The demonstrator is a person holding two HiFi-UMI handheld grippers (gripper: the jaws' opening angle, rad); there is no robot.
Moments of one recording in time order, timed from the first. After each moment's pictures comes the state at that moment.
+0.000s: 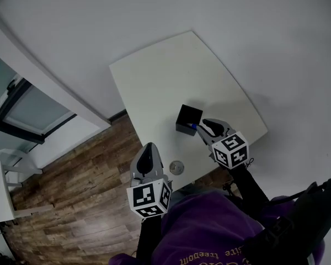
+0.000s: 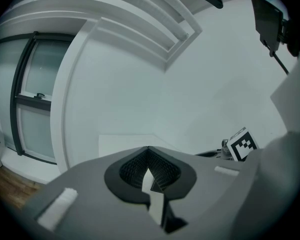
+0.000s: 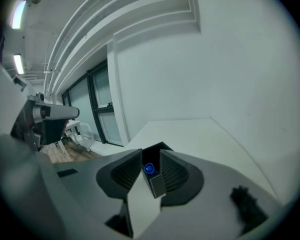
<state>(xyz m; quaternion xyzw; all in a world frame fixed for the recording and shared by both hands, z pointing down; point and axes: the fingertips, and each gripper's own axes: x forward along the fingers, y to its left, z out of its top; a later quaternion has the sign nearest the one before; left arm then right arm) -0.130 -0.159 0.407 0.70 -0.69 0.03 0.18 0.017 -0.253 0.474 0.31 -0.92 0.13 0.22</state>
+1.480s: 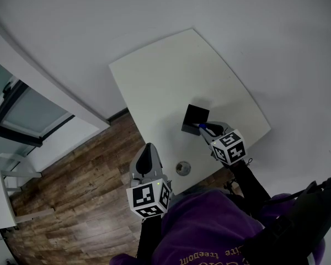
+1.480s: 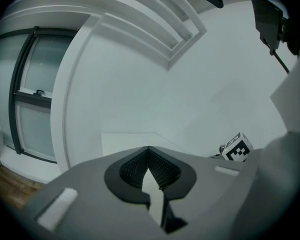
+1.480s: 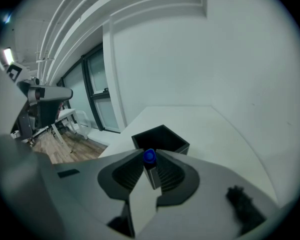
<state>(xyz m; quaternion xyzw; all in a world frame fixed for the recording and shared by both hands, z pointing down) -0.164 -0.162 0.420 0.70 -0.68 0.03 0.19 0.004 -0.253 0.521 0.32 -0.89 0.15 0.29</state>
